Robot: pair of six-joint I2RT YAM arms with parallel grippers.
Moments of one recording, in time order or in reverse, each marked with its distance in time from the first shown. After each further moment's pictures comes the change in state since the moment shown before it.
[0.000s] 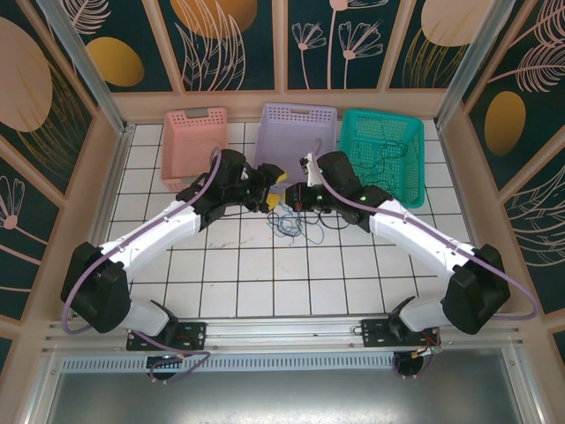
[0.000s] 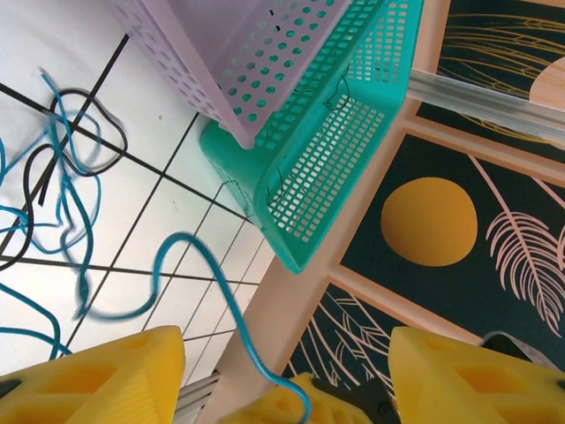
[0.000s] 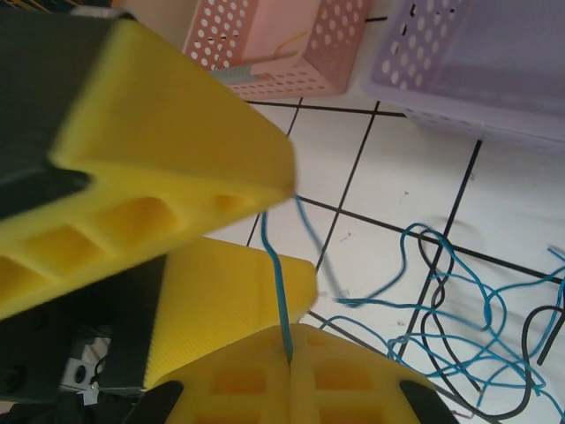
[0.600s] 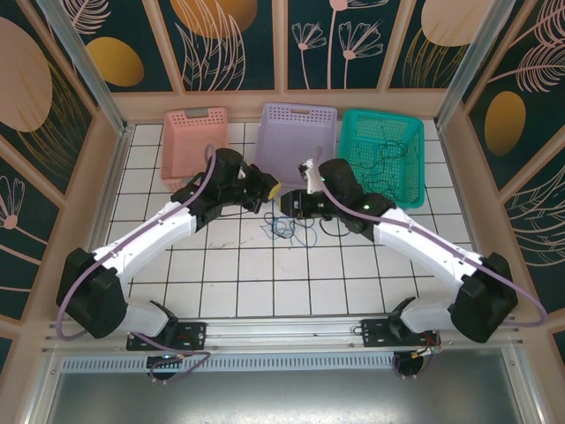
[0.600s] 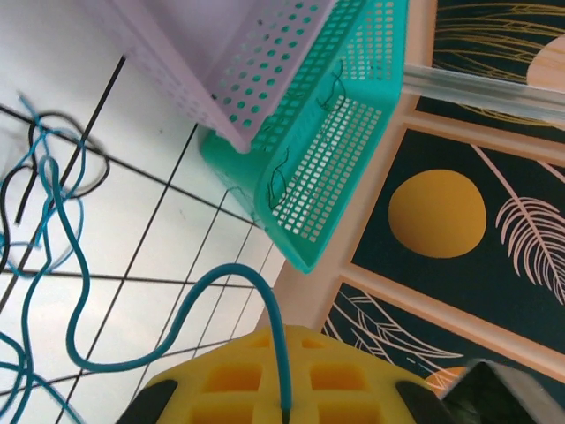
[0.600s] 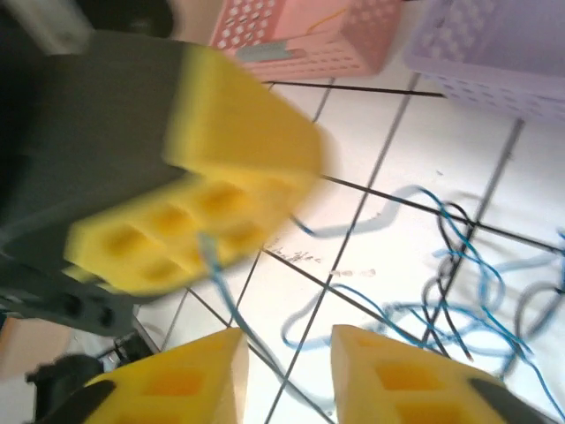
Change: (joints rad) left arm 0.009 -0.043 0.016 -0.055 -0.024 0.130; right arm 0.009 -0.090 -0.088 0.026 -0.033 0.024
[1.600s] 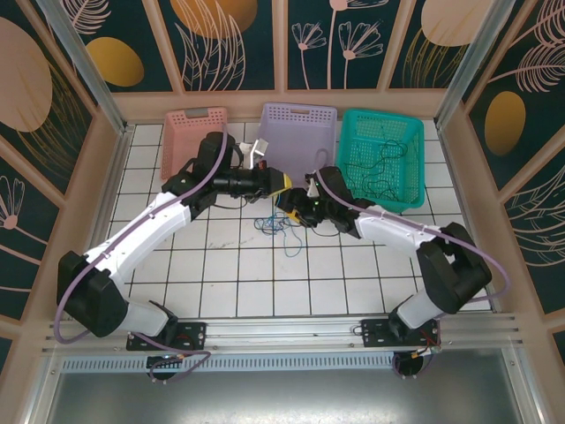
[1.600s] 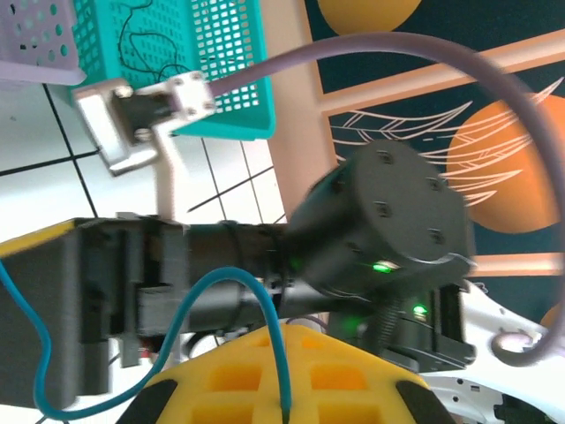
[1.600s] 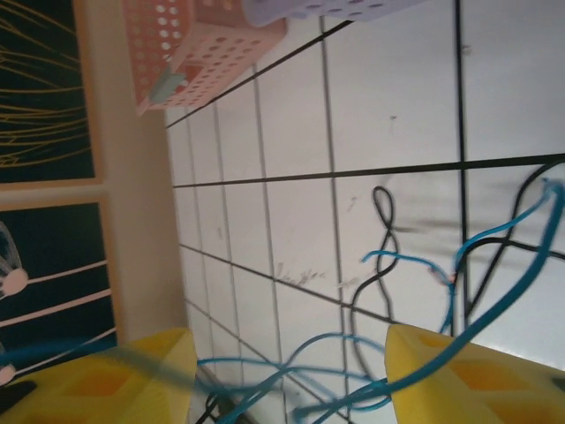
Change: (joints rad) left arm 0.032 0.012 0.154 -0.081 0.399 0.596; right arm -0.059 0.248 -0.116 0.316 -0.090 0.453
